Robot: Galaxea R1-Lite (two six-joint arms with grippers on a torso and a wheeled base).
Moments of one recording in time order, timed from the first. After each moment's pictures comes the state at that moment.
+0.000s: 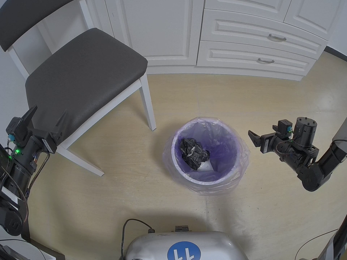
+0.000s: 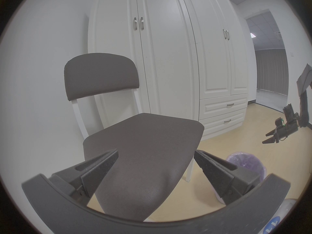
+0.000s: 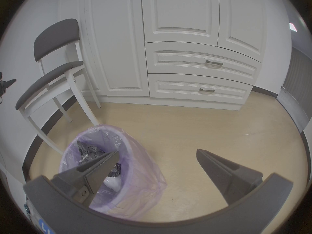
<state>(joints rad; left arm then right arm) -0.14 1.47 -0.22 -1.53 0.05 0.18 0.22 1.96 -0.65 -1.21 -0.08 -0.07</state>
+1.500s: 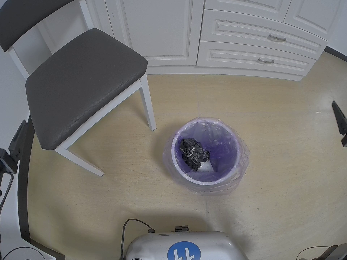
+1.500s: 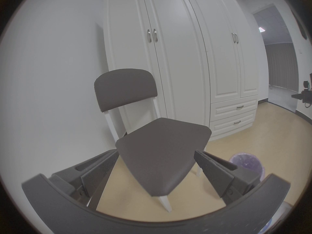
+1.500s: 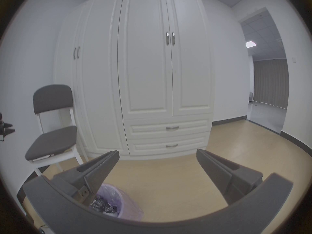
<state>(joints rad) -0.14 0.91 -0.21 -0.98 0.19 0.20 0.09 1.06 -0.22 -1.25 -0.15 0.00</state>
